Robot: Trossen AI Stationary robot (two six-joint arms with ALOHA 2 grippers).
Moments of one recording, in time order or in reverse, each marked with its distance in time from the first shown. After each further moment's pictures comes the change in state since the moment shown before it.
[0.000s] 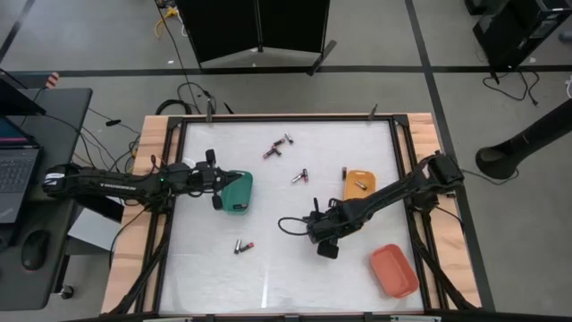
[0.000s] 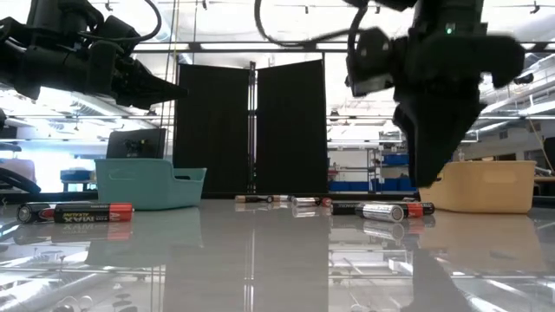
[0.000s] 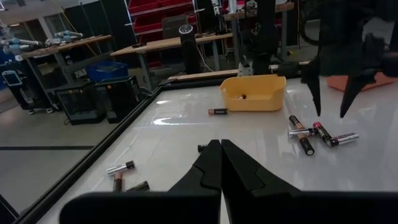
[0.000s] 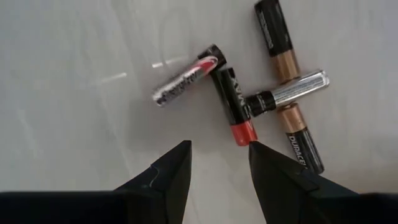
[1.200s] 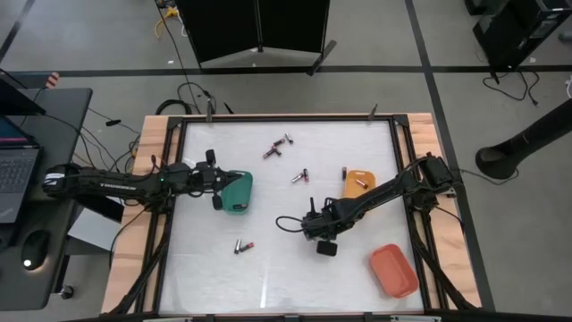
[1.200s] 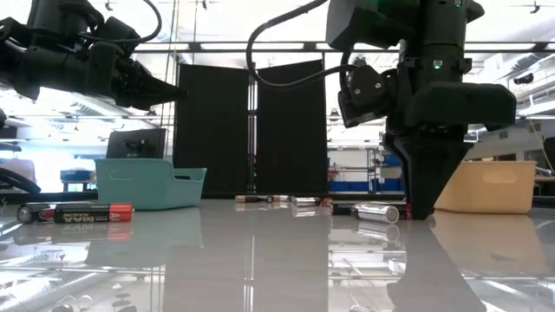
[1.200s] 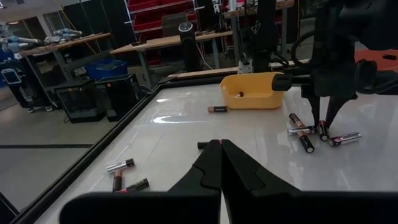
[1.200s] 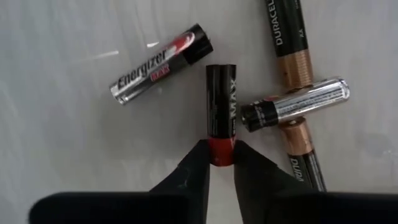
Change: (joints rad) left arm 0.000 0.000 0.000 -0.009 0.000 -0.001; right arm -0.040 0.081 -0.004 0.018 -0.033 -0.113
